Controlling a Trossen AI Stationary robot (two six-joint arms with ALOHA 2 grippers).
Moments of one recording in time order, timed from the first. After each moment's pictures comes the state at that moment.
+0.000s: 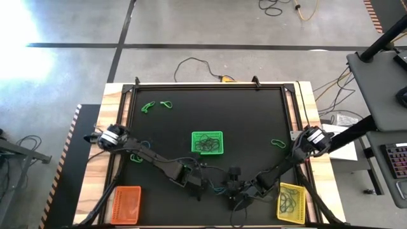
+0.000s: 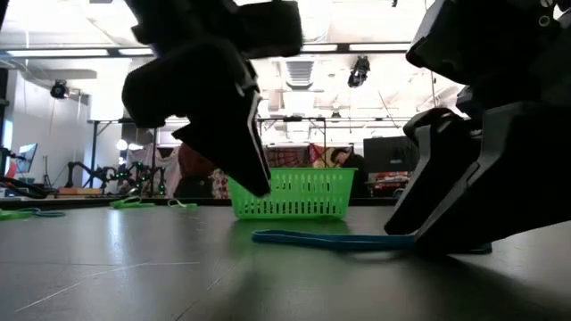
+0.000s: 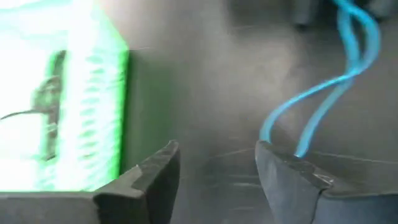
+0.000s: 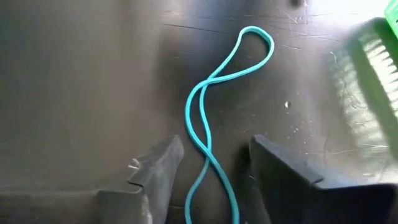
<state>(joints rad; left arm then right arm) -0.45 2.01 1.39 -0.58 -0.45 -0.36 0.64 1.98 0.95 0.11 0.48 0.42</state>
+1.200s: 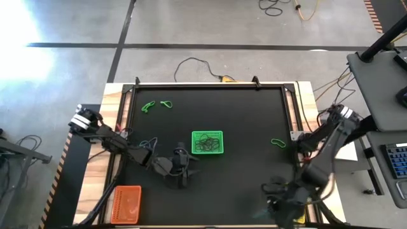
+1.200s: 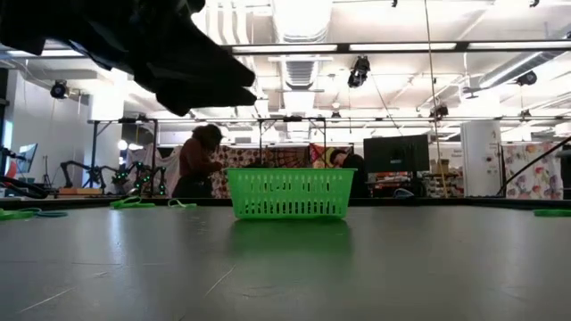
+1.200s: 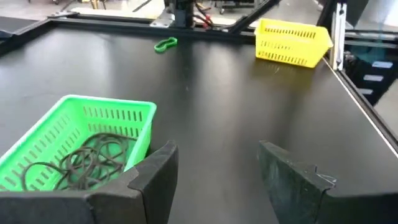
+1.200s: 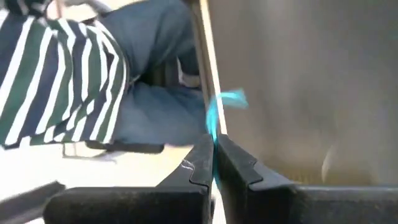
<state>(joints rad) -0.46 1.58 0.65 0.54 -0.50 -0.28 0.89 1.48 1.33 -0.82 0.01 1.12</state>
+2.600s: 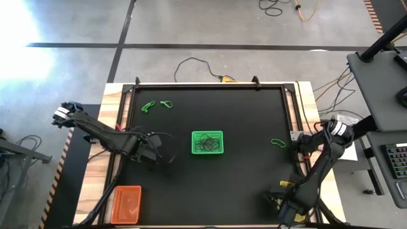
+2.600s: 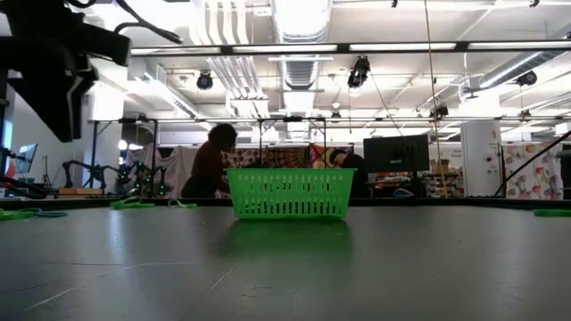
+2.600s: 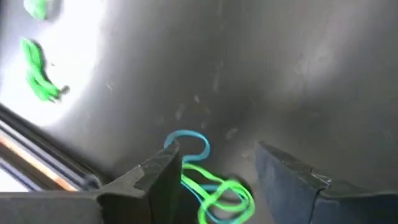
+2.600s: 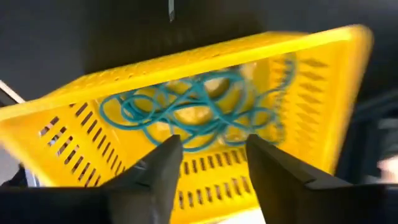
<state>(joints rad) -0.42 1.29 0.91 -1.23 -0.34 -0.85 1.01 1.71 1.15 -1.11 -0.26 1.44</state>
